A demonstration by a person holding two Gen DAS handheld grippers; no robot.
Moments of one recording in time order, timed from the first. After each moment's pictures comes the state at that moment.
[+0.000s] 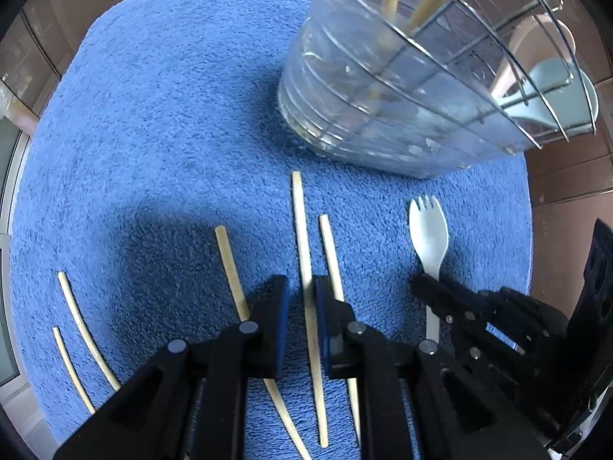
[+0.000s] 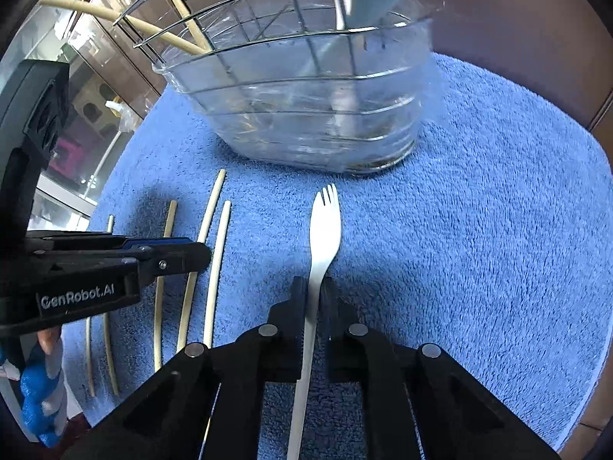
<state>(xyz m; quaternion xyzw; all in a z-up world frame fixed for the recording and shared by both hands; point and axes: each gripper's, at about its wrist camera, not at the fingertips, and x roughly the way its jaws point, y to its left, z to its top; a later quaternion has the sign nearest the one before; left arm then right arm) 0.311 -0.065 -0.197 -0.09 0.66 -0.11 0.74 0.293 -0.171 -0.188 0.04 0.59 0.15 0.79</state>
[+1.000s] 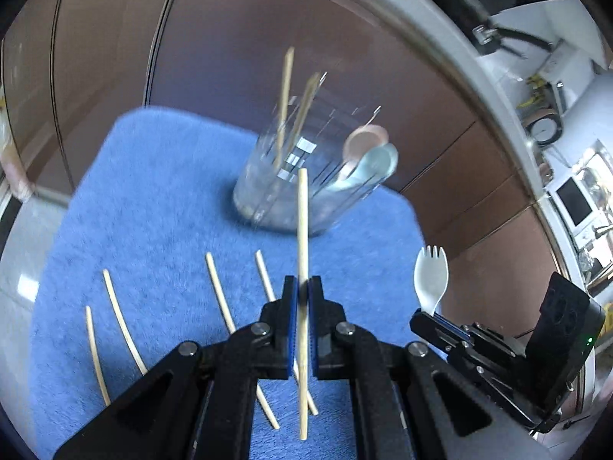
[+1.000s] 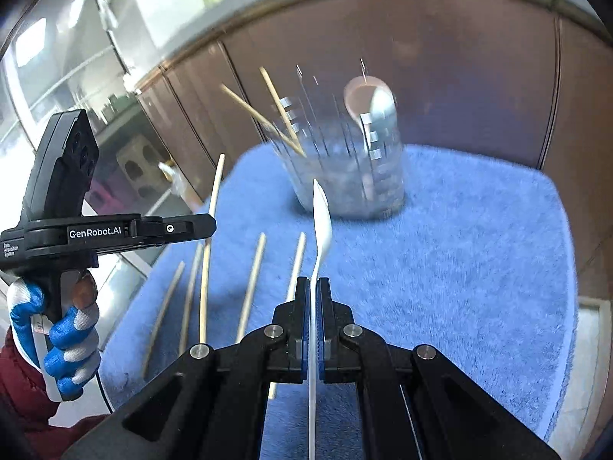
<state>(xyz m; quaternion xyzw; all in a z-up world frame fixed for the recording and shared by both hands) 0.196 -0.006 -0.082 -0.16 0.44 -0.21 0.85 0.148 -0.222 -0.081 0.08 0.40 0.19 0.89</state>
